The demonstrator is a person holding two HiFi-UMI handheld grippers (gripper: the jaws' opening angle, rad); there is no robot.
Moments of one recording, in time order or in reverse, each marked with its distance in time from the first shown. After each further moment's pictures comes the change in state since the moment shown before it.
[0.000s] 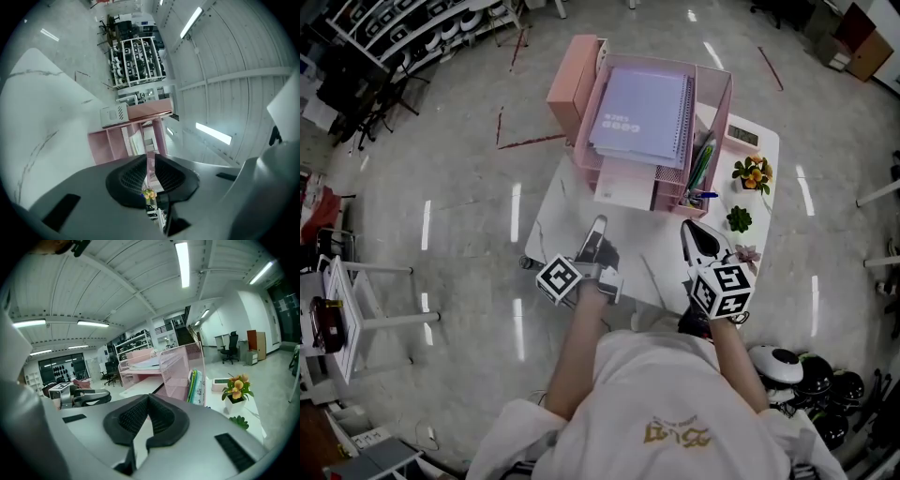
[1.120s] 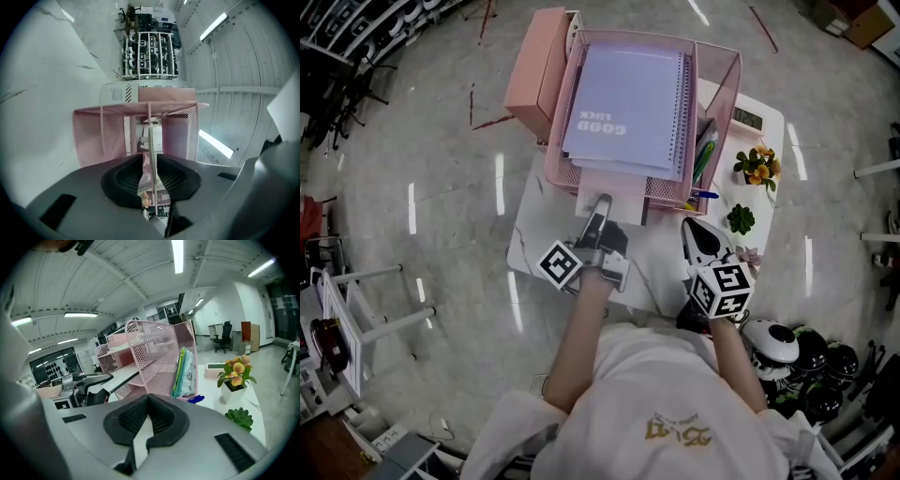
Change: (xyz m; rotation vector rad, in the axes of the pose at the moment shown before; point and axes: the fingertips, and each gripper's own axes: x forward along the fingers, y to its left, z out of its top) left arm 0.092 0.039 -0.005 -0.188 0.029 0.000; right arm 0.052 -0.057 -0.042 0.055 0.146 -0.077
